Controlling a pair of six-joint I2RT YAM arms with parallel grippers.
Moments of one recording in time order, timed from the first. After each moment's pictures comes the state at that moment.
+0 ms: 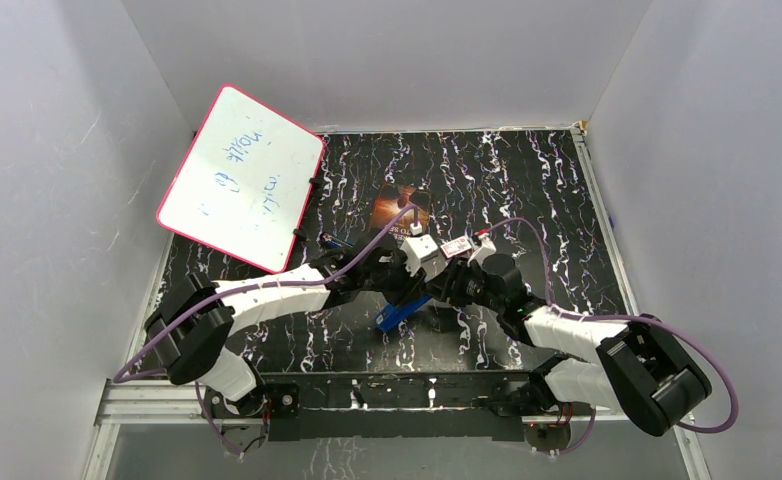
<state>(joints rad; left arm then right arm) -0.94 1.51 0.89 -0.03 0.25 0.02 0.62 1.18 0.27 0.47 -0.26 0.81</state>
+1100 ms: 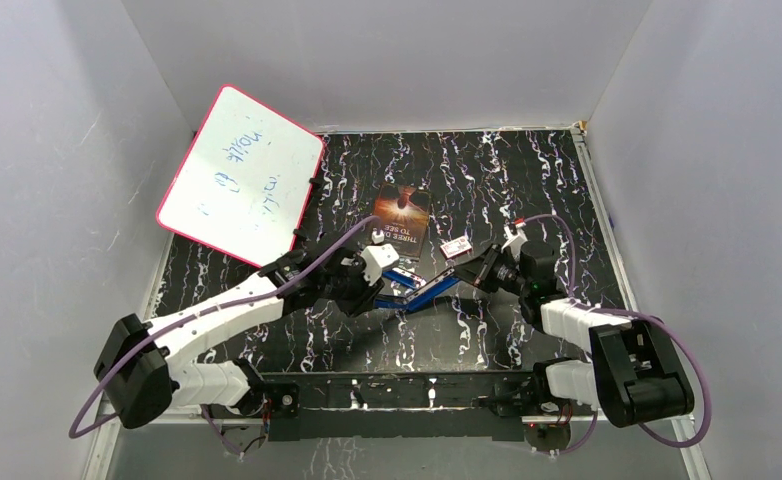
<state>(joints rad) -0.84 1.20 0.83 -0.51 0.18 0.12 0.24 1.21 0.26 0.50 -0.55 0.82</state>
